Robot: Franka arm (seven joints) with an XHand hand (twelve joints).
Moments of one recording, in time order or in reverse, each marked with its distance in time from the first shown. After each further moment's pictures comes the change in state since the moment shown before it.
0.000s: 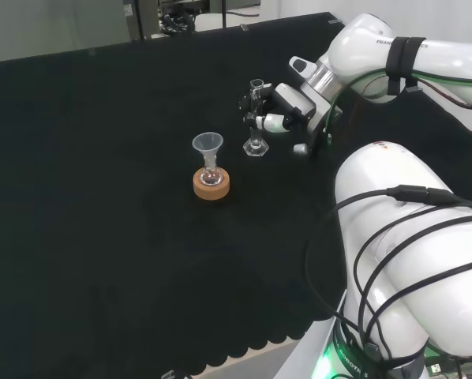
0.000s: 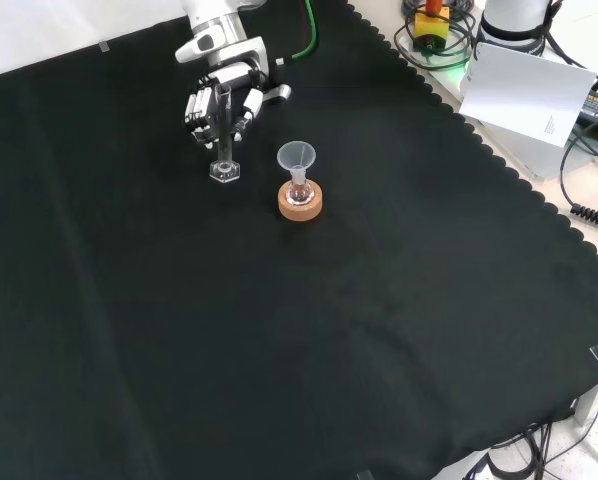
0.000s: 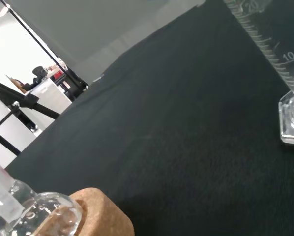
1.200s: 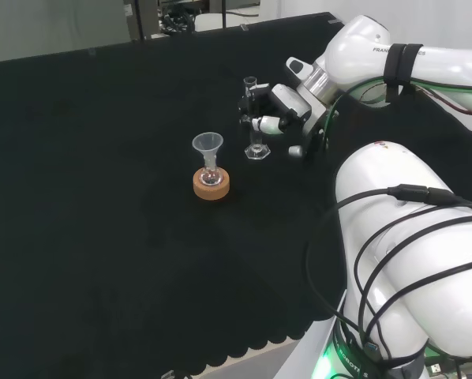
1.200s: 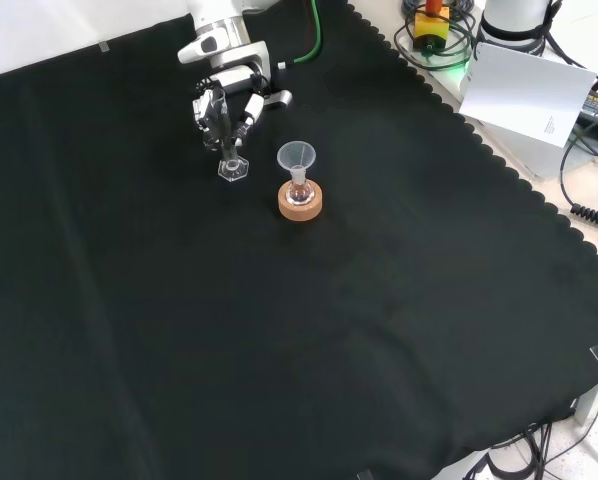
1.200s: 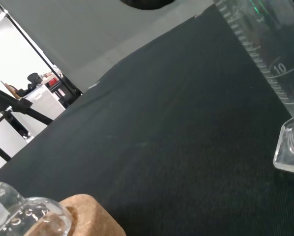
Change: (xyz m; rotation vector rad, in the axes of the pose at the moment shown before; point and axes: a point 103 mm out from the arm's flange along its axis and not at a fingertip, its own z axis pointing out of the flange) arm 0.003 0.004 0.007 -0.046 -0.031 -0.011
